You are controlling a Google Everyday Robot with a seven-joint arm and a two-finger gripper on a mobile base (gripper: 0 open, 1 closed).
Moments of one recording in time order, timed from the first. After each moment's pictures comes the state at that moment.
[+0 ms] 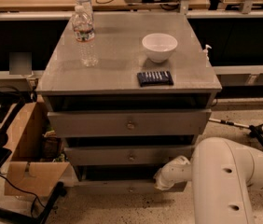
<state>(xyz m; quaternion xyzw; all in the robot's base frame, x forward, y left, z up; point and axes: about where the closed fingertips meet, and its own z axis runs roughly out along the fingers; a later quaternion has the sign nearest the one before) 0.583 -0.151 0.190 -0.69 0.71 0.01 0.14</state>
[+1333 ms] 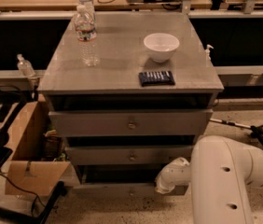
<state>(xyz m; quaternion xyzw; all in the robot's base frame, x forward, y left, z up) 0.557 -0.154 0.185 -0.68 0.73 0.03 0.11</state>
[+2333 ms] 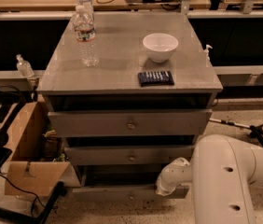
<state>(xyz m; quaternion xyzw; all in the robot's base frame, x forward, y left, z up) 0.544 -0.156 0.192 -0.68 0.73 0.03 0.09</state>
